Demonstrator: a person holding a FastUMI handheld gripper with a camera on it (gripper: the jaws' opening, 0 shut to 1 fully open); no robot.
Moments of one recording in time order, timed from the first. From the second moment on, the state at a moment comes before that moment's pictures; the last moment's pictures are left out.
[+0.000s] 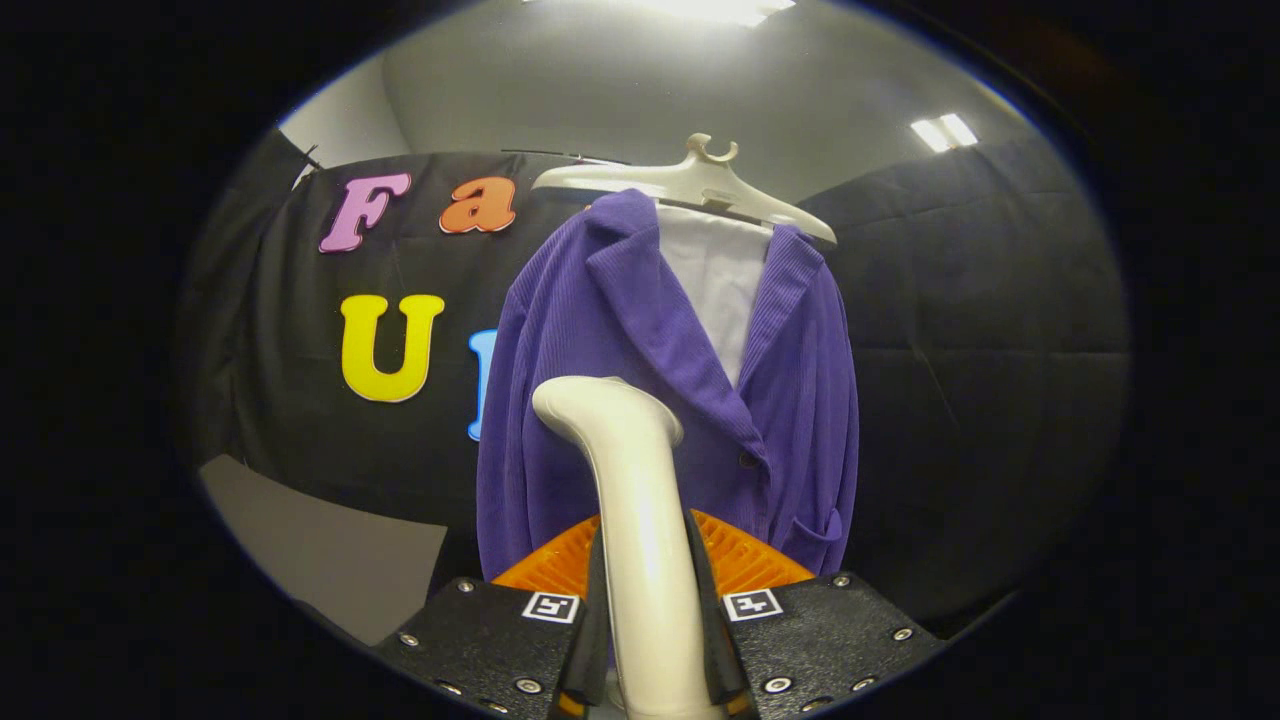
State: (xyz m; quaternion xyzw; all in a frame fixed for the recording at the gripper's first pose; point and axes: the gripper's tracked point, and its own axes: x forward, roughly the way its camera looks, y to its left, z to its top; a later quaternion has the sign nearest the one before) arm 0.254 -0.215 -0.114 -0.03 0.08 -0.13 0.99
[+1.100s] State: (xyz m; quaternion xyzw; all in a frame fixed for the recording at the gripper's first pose) arm 0.208 -0.210 -0.268 -0.02 0.20 -0.17 0.97
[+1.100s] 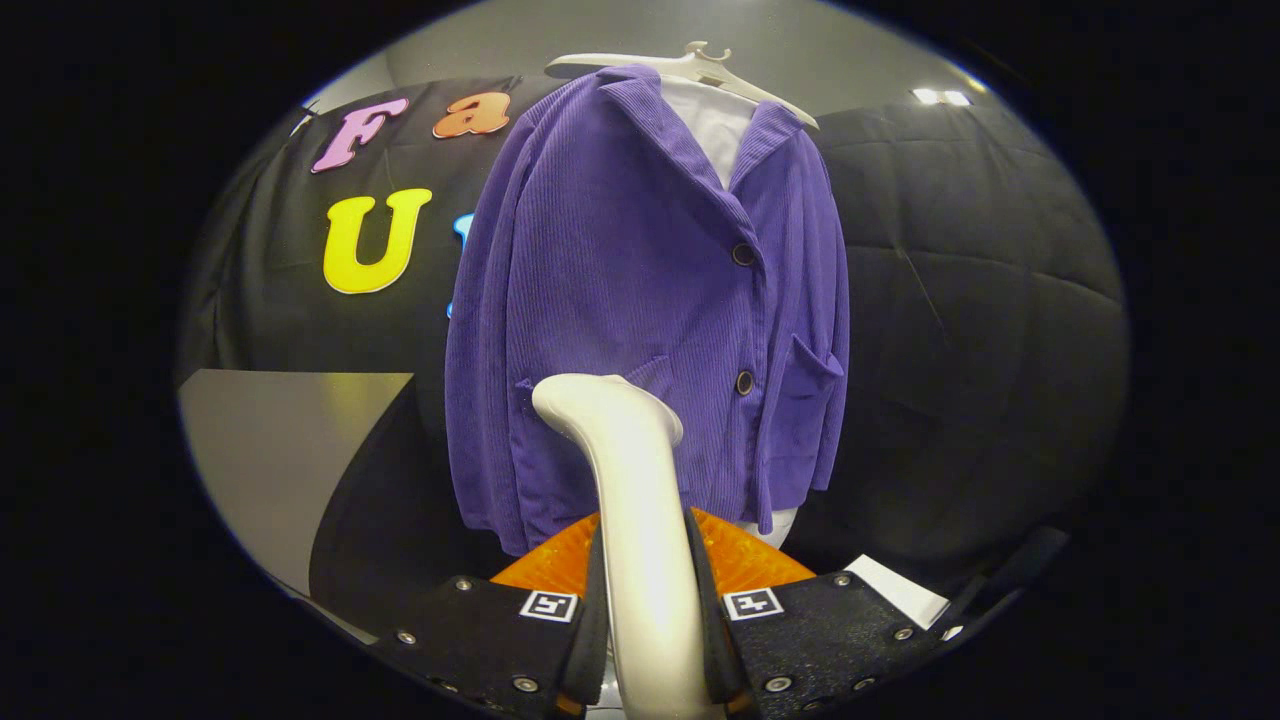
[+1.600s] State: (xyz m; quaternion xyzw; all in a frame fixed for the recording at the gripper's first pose) arm 0.189 -0.193 -0.312 -0.02 0.25 -0.17 0.95
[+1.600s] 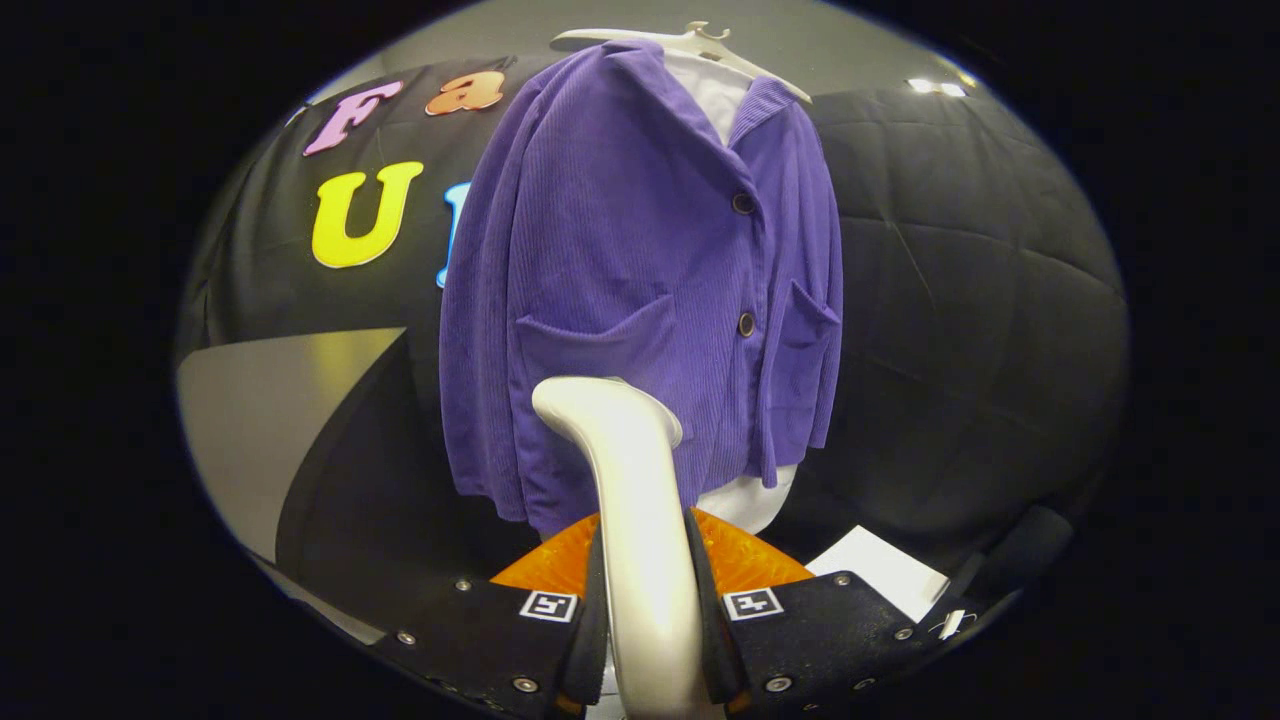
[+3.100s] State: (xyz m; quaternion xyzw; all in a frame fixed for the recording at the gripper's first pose) arm 0.153 -0.330 -0.112 0.00 0.08 -0.06 0.99
